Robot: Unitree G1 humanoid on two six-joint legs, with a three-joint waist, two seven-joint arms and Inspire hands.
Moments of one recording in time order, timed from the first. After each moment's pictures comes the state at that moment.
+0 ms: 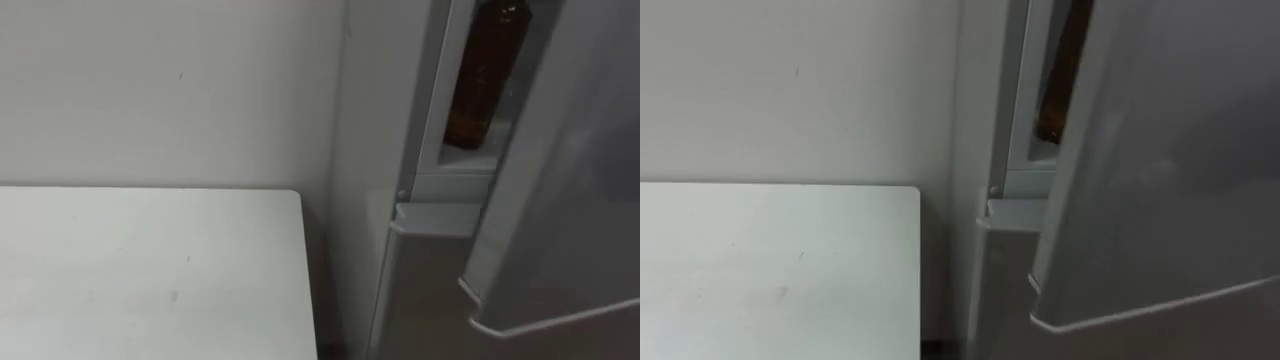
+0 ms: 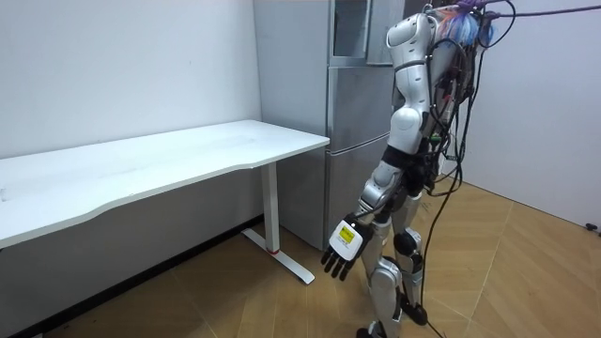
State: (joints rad) left arm 0.39 0.23 0.17 1.01 0.13 -0.07 0.02; right arm 0.12 -0.50 -0.45 -0.33 0.48 -0.23 -0.61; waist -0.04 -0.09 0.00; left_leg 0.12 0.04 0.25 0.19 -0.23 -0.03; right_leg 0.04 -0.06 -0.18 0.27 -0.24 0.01
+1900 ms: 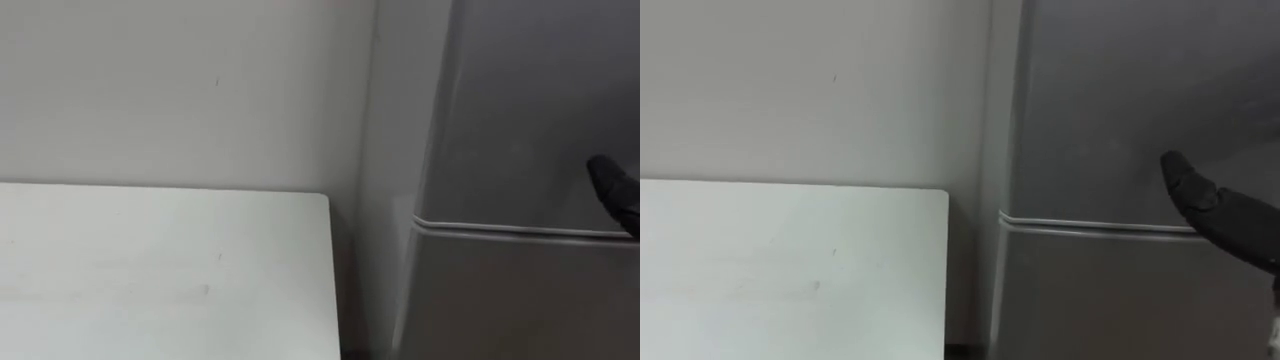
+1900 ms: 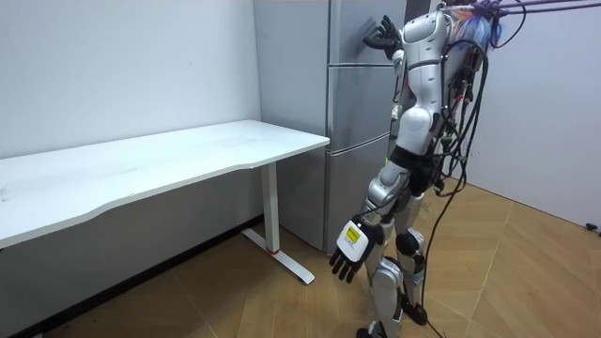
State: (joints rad) left arm 0.32 0.25 0.07 1.04 0.27 -0.03 0.01; right arm -0.05 -0.44 -0.18 -0.23 0.18 -0.27 -0.52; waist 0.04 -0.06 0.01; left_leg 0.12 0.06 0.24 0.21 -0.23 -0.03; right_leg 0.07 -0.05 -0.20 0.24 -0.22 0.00
